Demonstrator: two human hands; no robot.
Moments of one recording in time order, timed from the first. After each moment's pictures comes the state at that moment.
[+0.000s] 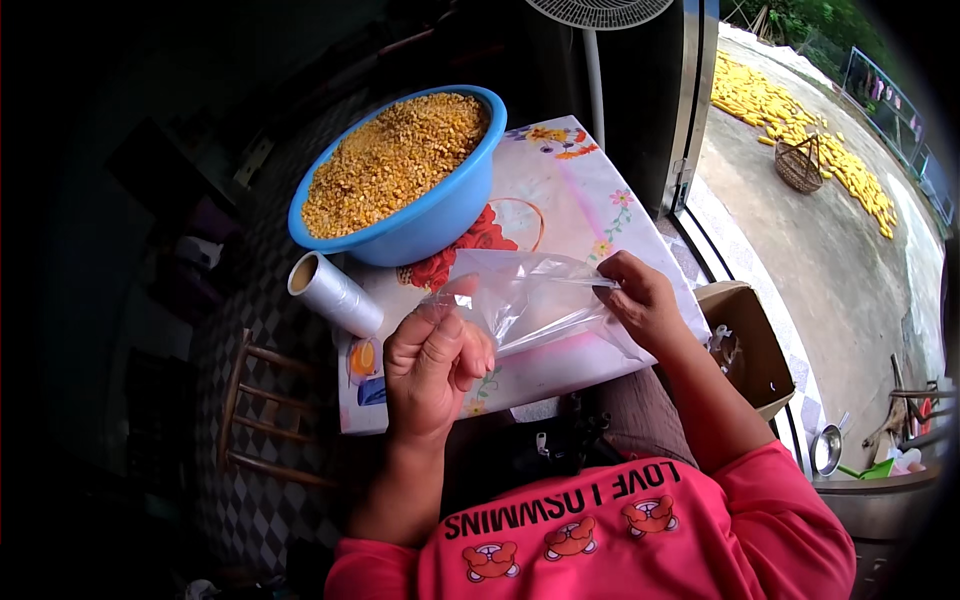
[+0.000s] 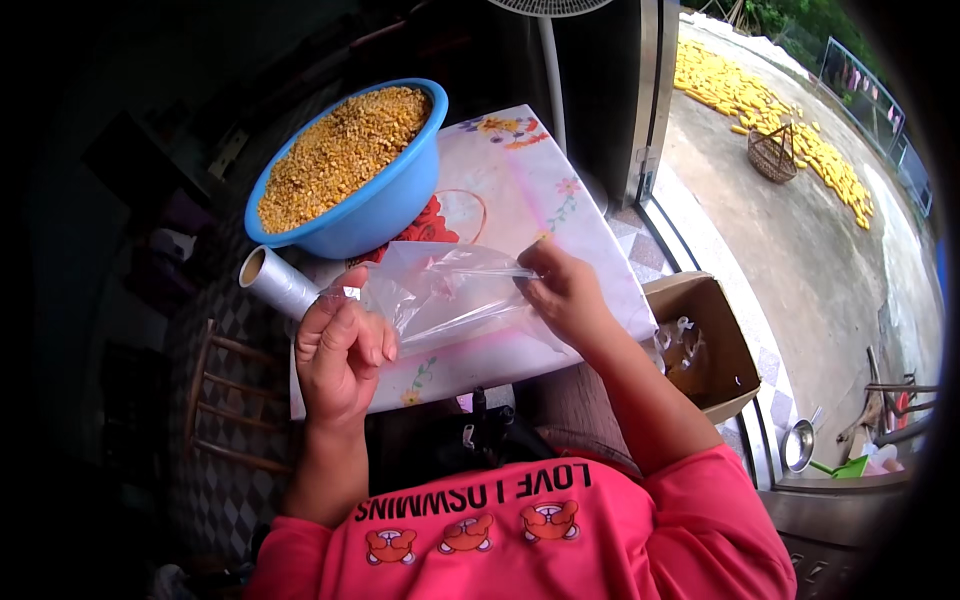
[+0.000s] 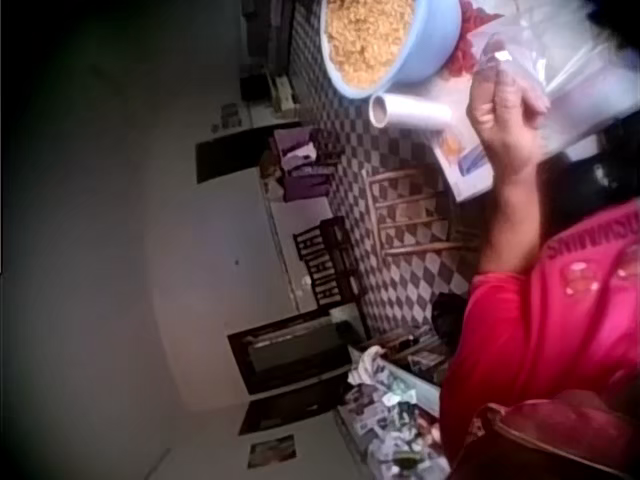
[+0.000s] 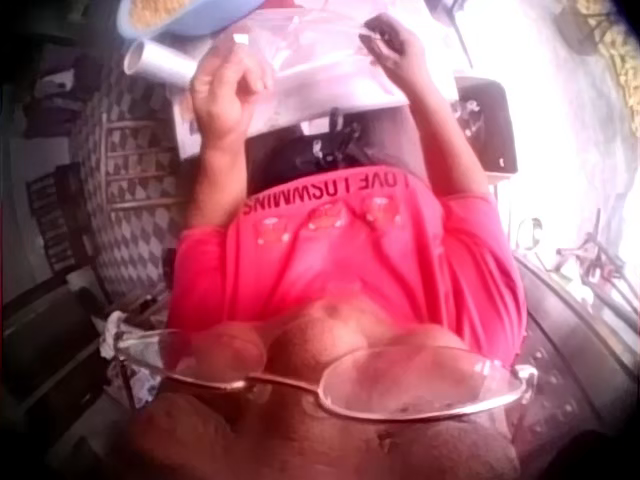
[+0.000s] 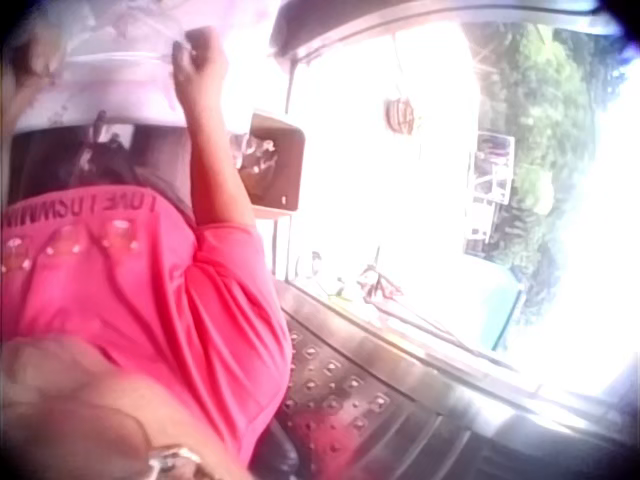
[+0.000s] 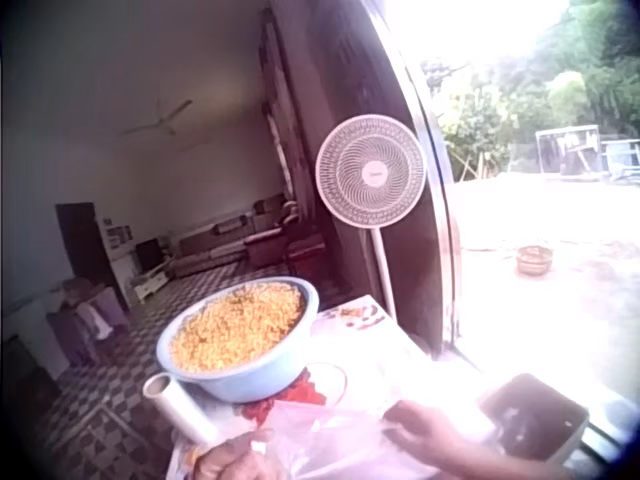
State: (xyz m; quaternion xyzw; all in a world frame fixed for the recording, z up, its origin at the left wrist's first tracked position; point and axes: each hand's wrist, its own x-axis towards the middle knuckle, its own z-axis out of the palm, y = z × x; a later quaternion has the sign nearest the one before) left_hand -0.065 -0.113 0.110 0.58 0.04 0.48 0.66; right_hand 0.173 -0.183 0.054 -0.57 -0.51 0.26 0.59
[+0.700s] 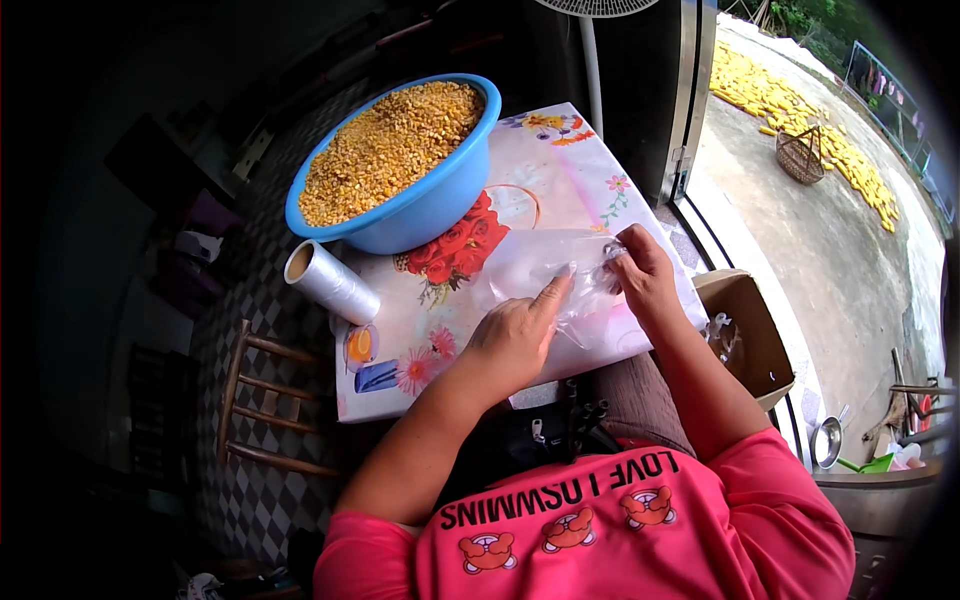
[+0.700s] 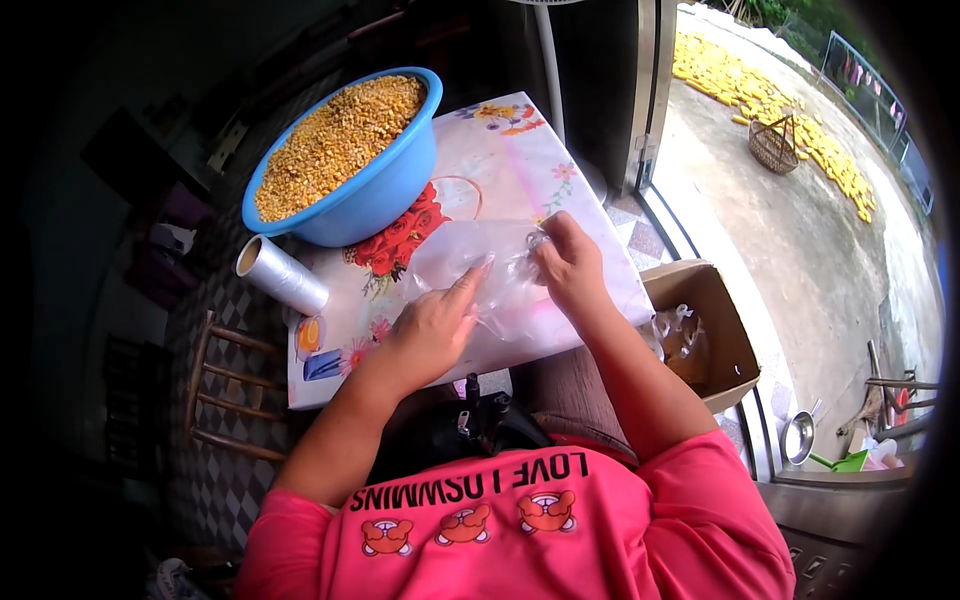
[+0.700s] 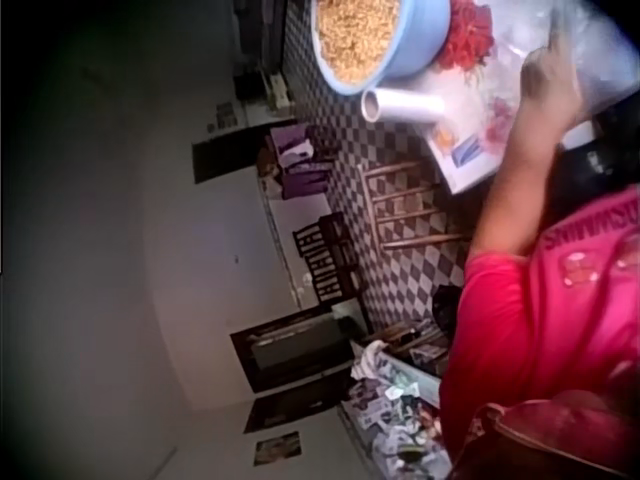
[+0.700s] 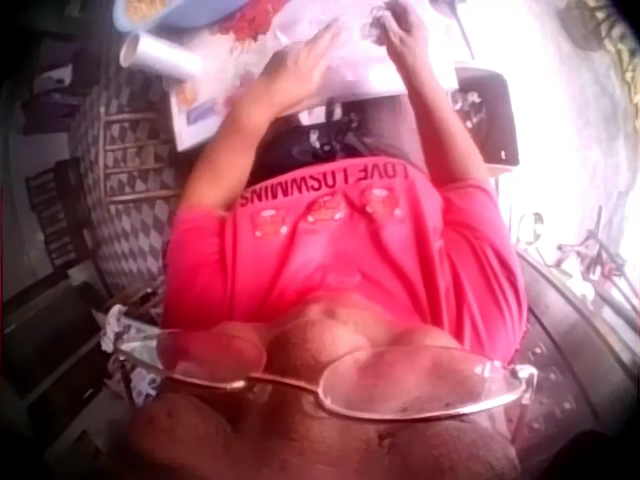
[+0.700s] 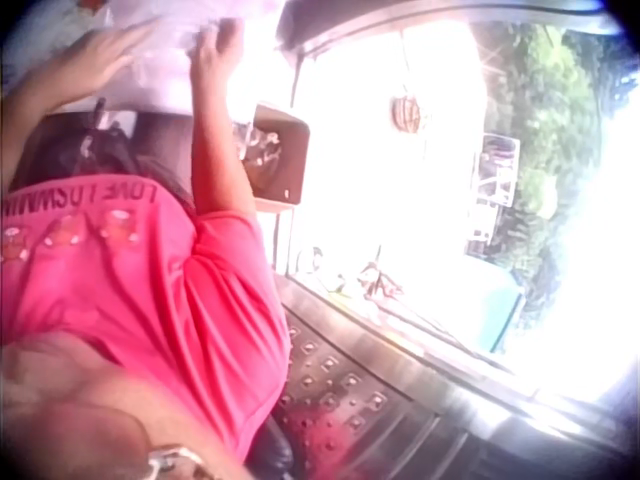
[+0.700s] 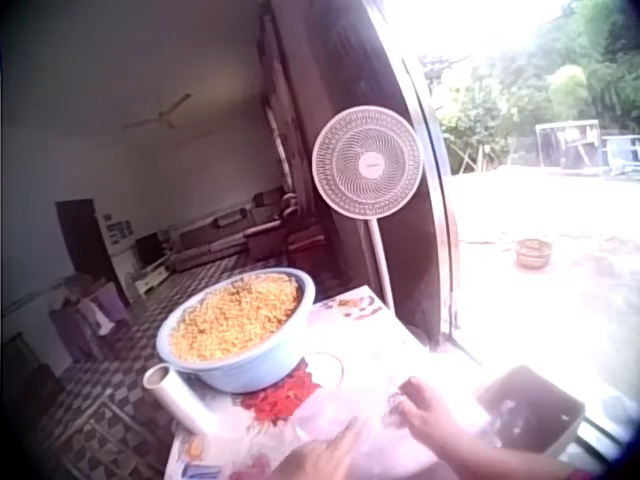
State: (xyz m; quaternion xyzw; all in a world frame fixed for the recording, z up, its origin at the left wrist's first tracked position) left_hand -0.012 -0.111 0.077 0.95 0.17 0.17 0.17; right_hand 0.186 -0.169 0.024 -0.55 -0.39 0.26 0.69
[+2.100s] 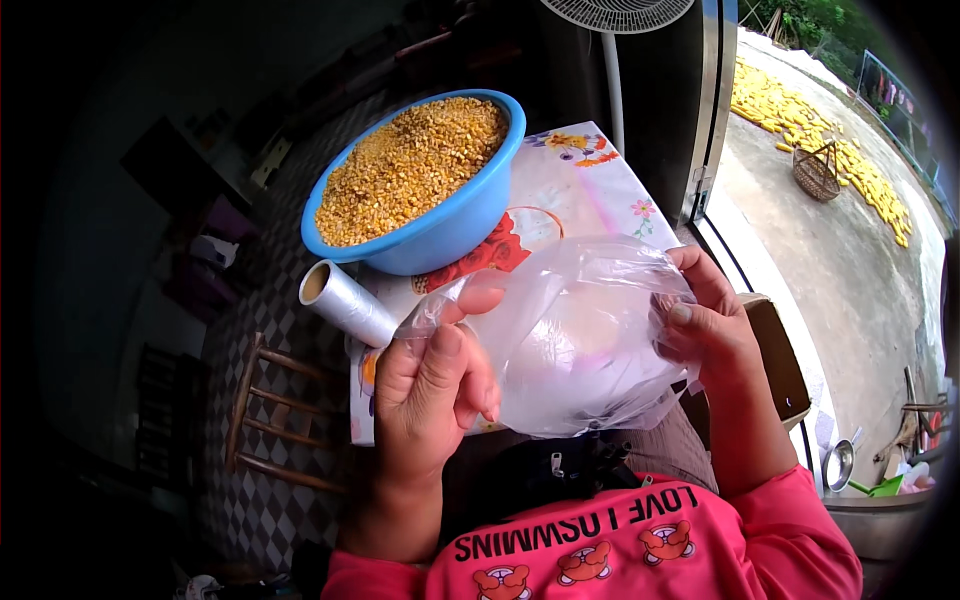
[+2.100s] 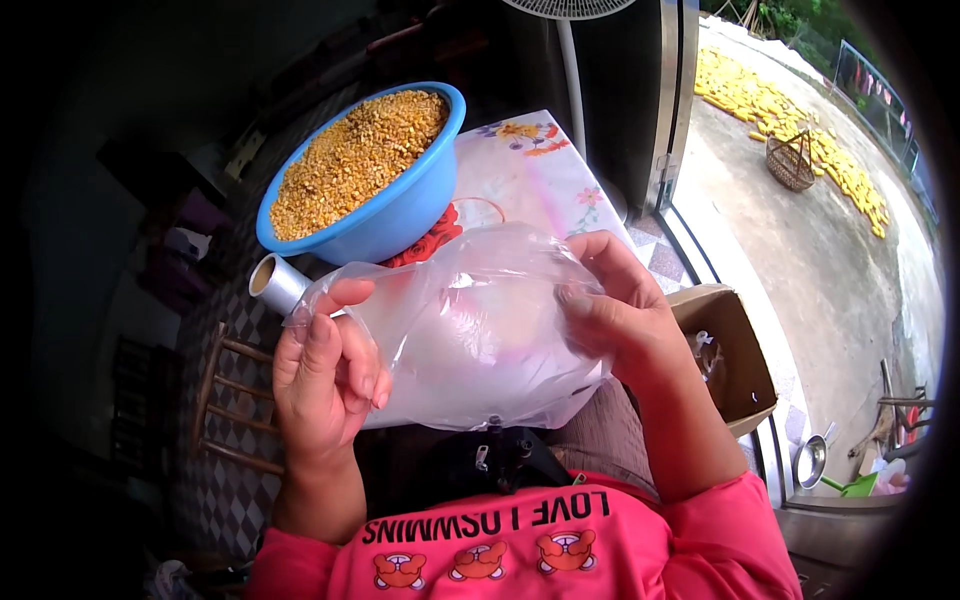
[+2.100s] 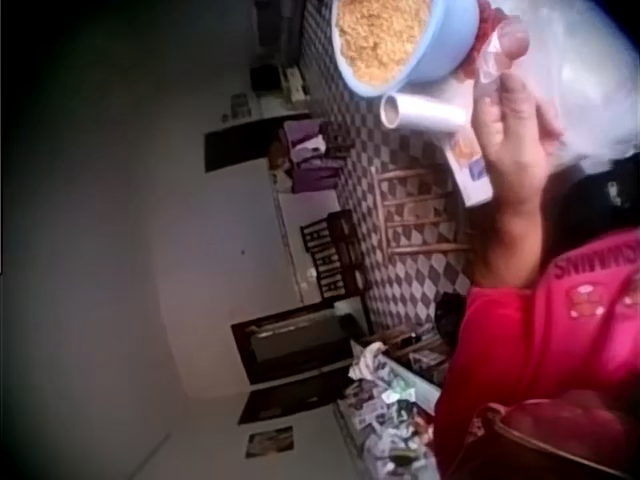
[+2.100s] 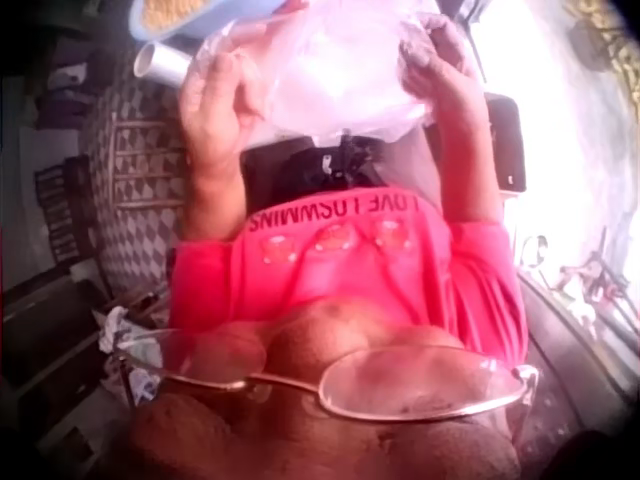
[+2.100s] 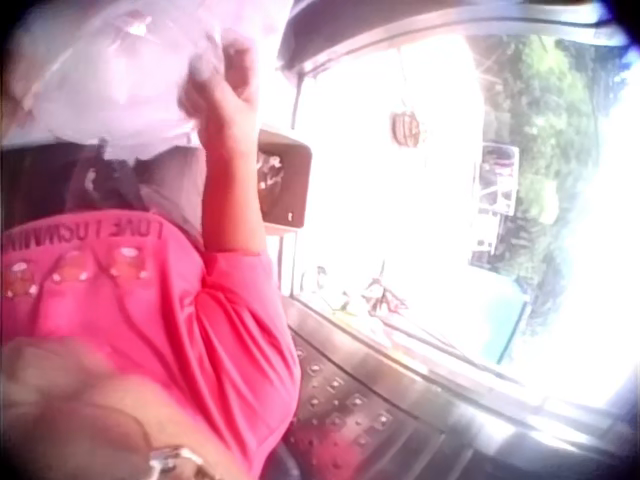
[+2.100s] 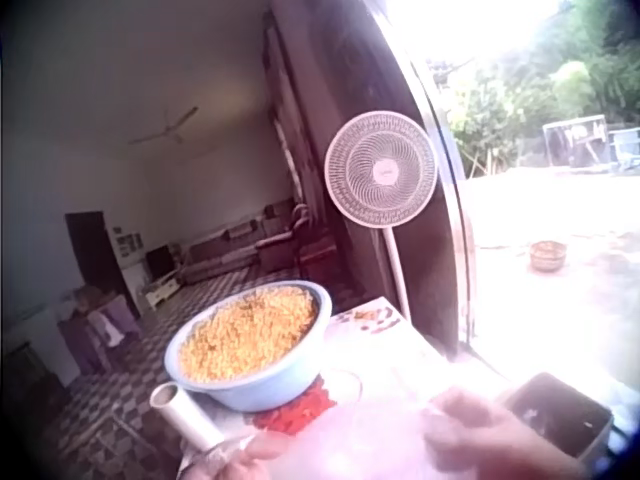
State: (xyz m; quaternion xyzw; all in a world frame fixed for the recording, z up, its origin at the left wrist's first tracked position) left_hand -0.063 -0.132 0.162 0.65 0.15 0.42 0.61; right_hand 0.174 -0.222 0.111 -0.27 -0.35 0.55 0.71
